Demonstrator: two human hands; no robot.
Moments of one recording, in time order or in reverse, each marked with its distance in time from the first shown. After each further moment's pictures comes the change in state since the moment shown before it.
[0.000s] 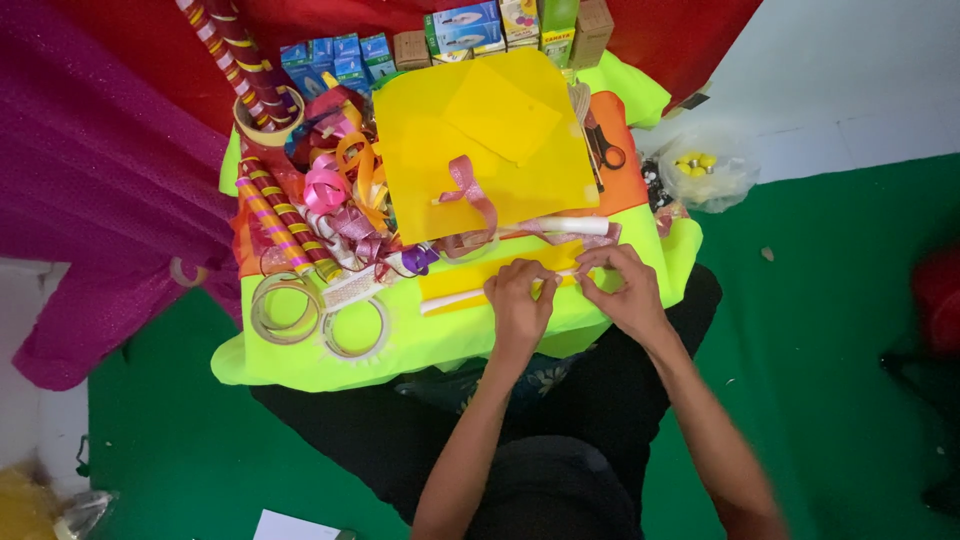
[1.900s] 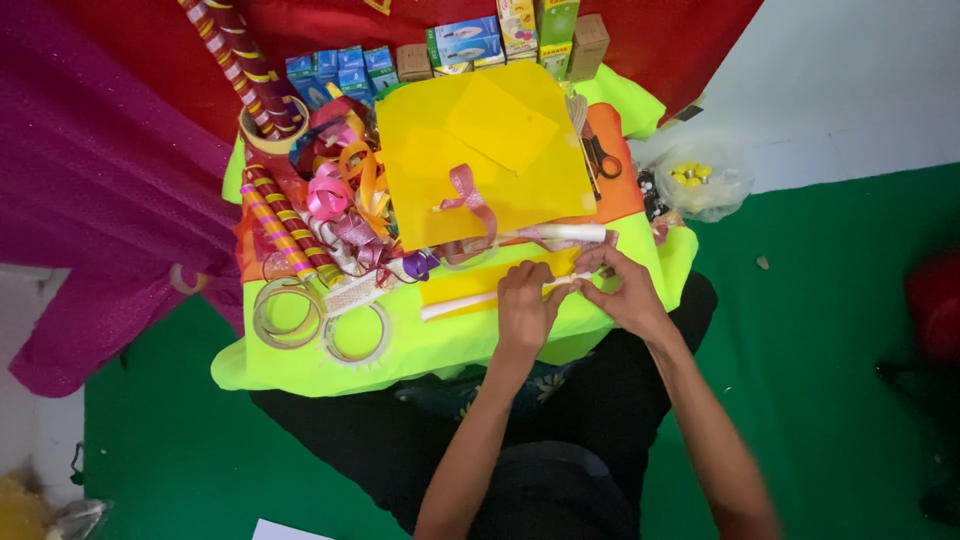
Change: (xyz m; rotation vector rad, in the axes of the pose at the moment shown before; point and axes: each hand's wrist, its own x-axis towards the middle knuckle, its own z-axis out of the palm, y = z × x) left_hand 0.014 0.023 -0.008 0.136 -0.030 0.164; right_hand 0.006 0.014 -0.004 0.055 -0.117 0.161
